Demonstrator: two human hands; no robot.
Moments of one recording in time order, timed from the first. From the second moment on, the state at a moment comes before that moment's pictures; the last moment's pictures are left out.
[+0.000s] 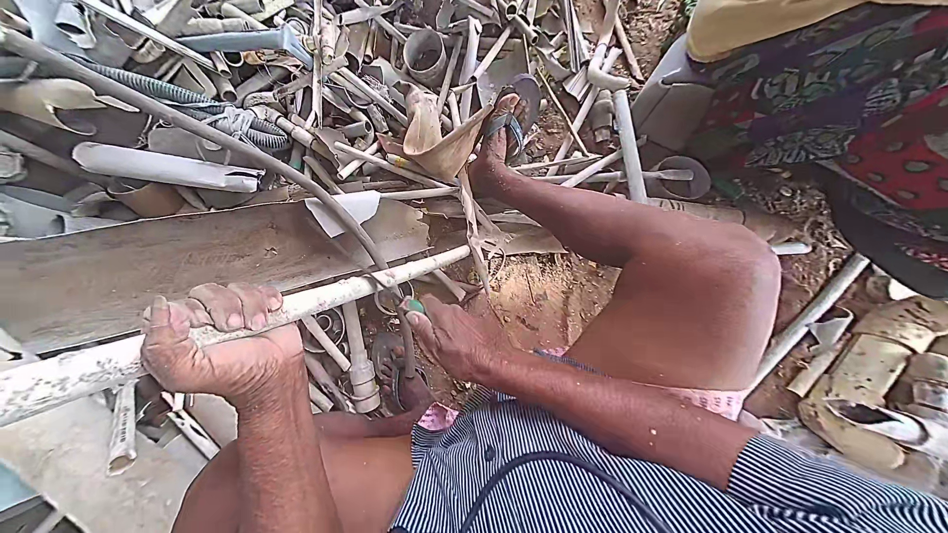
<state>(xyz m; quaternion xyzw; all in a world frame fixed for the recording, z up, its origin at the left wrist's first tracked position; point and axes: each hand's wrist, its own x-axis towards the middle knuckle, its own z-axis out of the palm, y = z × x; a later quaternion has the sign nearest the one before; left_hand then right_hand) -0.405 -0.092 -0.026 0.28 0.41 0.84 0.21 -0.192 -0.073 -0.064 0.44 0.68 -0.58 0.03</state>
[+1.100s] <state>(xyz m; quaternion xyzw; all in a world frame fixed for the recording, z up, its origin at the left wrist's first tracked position) -0.396 -0.087 -0.023 0.22 0.49 0.83 0.16 -0.200 -0.069 -0.051 0.43 0.71 -0.55 0.08</state>
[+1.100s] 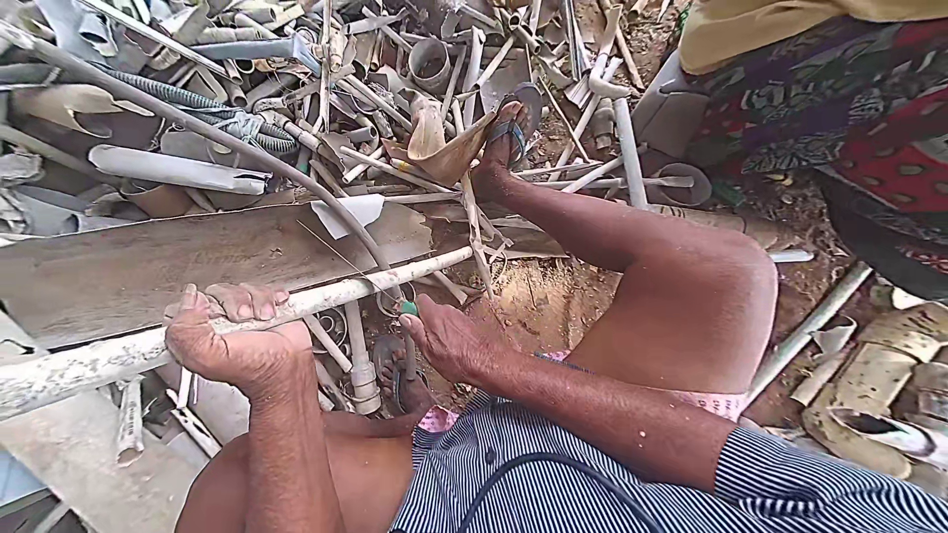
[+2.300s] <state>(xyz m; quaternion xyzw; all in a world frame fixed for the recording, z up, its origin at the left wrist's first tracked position) -0.403 -0.085 -0.023 0.04 0.61 0.79 0.08 -0.139 -0.046 -0.159 0.59 0.62 -0.49 0.15</state>
